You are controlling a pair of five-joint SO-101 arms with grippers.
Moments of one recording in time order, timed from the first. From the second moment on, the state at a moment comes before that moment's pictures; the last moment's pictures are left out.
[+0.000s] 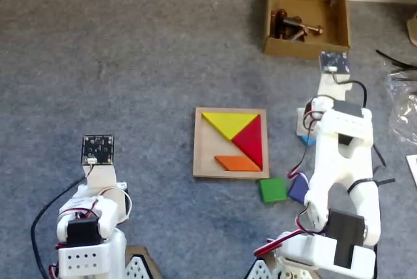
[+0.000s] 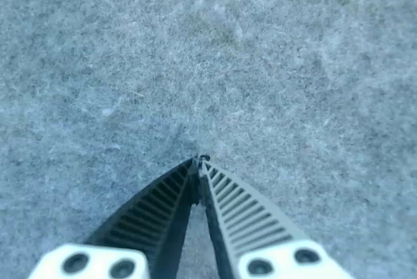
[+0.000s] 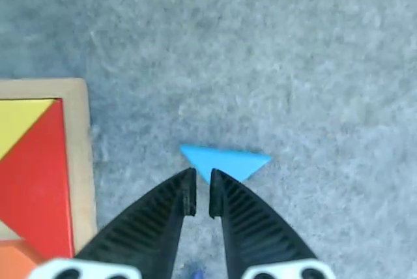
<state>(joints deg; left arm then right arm) -10.8 -103.1 96.0 75.4 2.1 9.7 -8.1 29.5 51.6 14.7</state>
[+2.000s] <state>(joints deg) -10.8 -103.1 96.0 75.4 2.1 9.8 -4.3 37.6 44.4 18.8</state>
